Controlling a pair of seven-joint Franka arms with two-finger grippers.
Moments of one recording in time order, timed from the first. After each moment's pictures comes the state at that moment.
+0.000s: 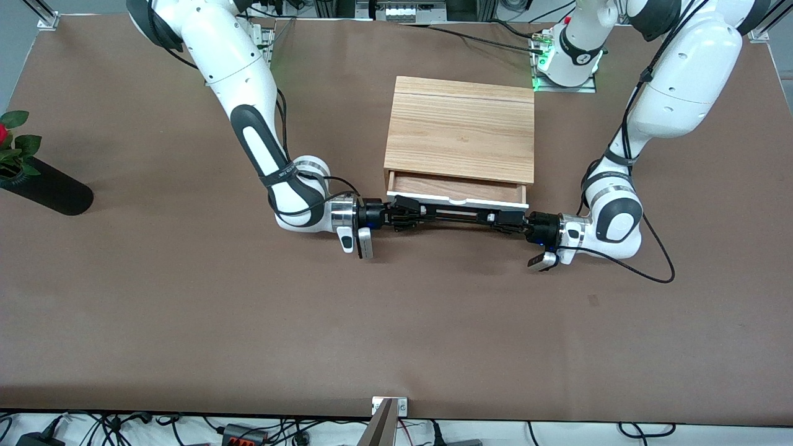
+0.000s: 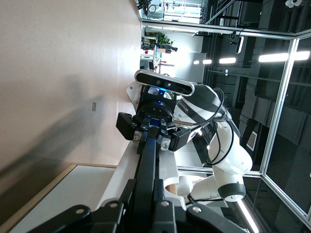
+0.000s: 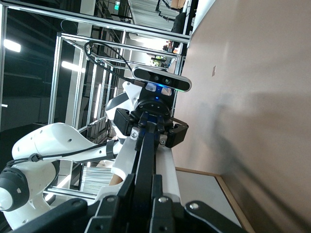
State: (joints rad) left arm 0.05 0.78 -0.14 -1.78 -1.45 1.59 0.91; right arm 0.53 0.88 0.07 -1.55 1.97 1.99 -1.15
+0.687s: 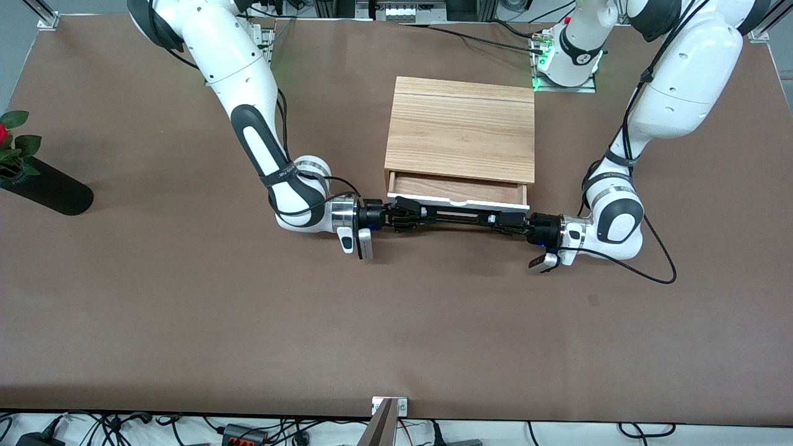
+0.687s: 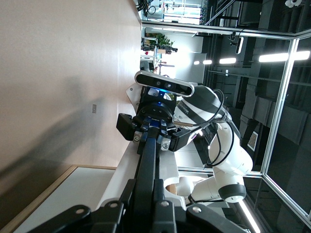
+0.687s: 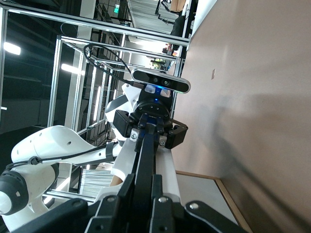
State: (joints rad) left arm 0.05 0.78 -0.14 -1.77 -1.45 1.59 0.91; right arm 0.53 0.89 0.07 -1.54 1.98 1.99 -1.15
